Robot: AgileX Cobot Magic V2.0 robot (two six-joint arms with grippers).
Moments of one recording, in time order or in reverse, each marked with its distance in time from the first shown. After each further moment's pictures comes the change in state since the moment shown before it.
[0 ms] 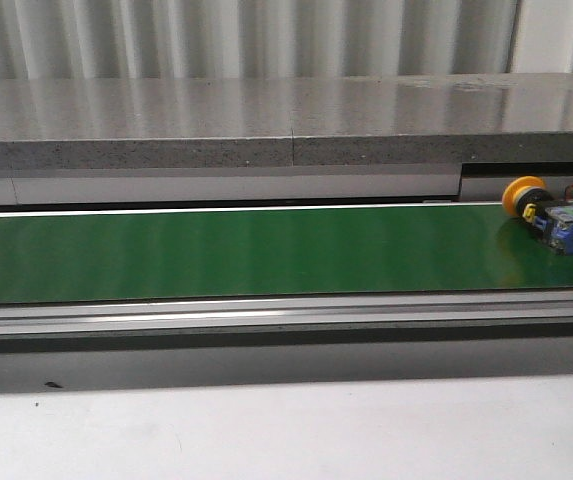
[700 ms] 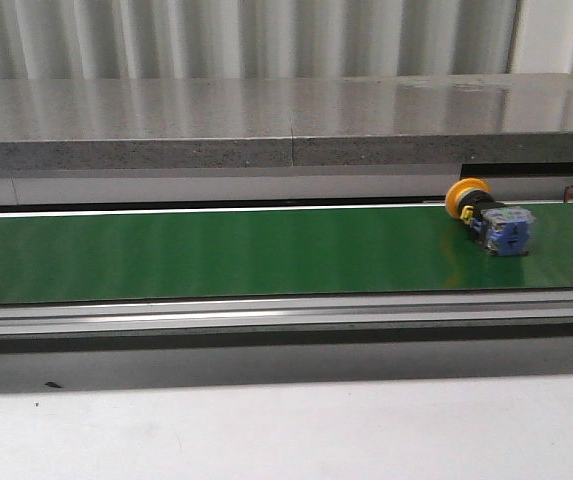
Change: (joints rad) left arm 0.000 0.000 0.000 0.000 0.000 0.000; right arm 0.007 -0.746 0.519 -0.002 -0.377 -0.002
